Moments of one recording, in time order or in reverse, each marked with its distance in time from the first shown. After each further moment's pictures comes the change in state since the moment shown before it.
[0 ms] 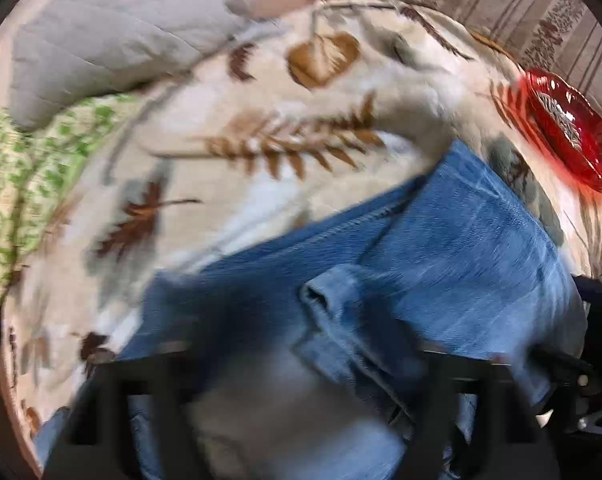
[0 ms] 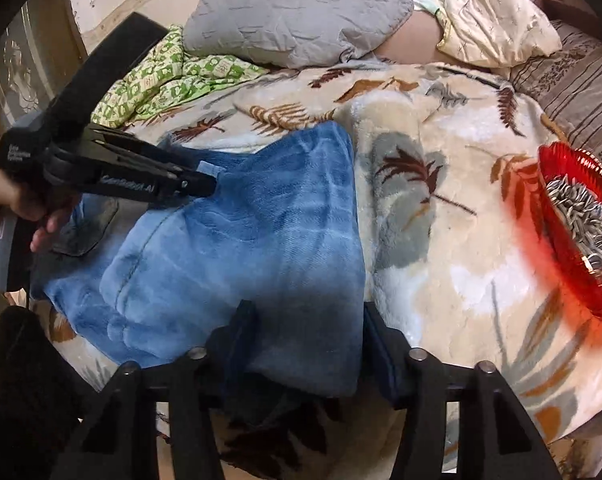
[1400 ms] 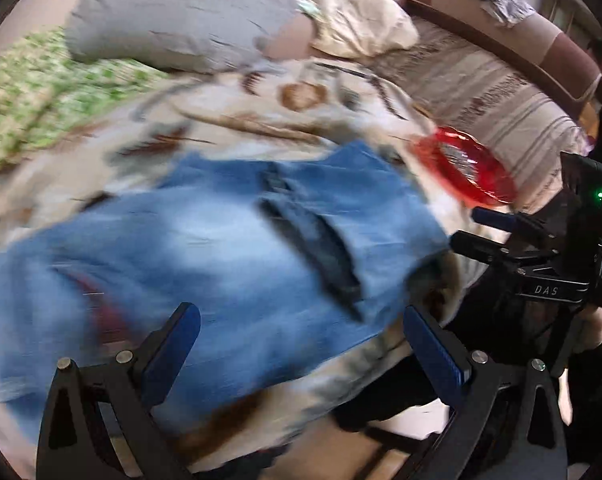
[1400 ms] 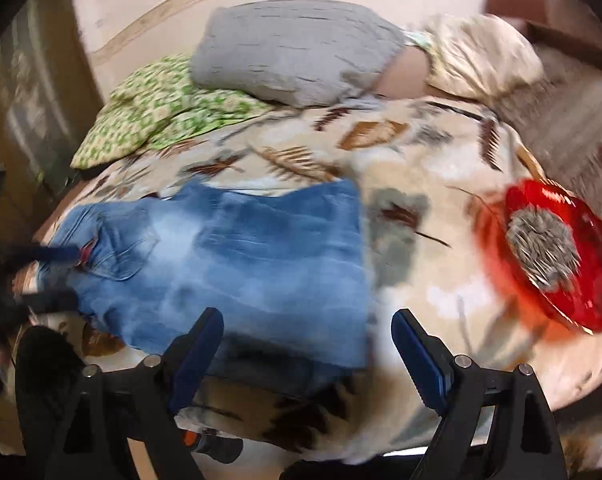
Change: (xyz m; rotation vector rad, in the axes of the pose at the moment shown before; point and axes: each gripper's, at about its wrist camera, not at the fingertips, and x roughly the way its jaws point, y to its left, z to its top) left arm -0.090 0.013 -0.119 -0.205 -0.169 -0.307; right arm -0.062 0.017 0.002 0.038 -0.078 -0.021
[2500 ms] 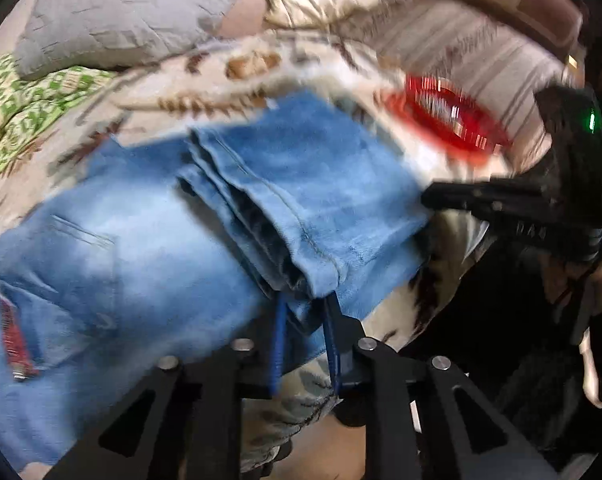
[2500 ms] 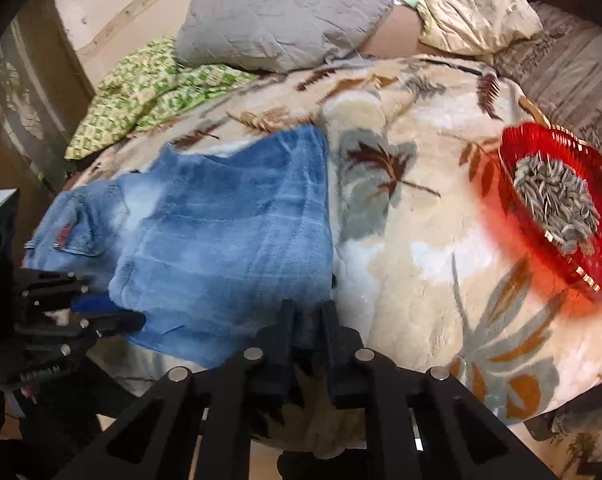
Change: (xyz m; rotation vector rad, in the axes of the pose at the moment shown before) left arm 0.037 -0.035 -0.005 0.109 0.027 0.011; right arm 0.026 -0.034 -0.015 0.023 0.081 0.060
